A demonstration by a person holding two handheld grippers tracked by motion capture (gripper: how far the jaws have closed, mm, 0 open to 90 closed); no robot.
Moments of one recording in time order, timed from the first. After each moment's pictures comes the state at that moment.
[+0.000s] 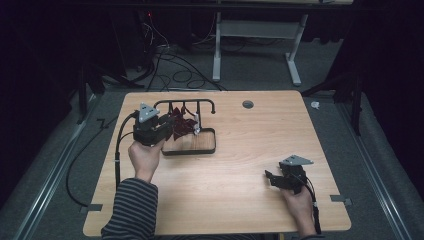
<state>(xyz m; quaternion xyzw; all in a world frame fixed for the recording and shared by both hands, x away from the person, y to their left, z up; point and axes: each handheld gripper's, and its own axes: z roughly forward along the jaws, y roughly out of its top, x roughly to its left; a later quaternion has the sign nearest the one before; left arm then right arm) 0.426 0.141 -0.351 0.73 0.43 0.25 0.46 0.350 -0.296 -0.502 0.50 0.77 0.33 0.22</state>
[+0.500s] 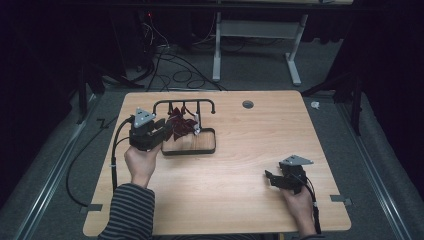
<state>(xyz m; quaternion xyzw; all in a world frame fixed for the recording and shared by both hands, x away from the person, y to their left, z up) 0.417 0.151 -0.358 0.73 0.43 0.25 0.46 0.350 -0.296 -0.502 0.50 0.77 0.33 0.22</state>
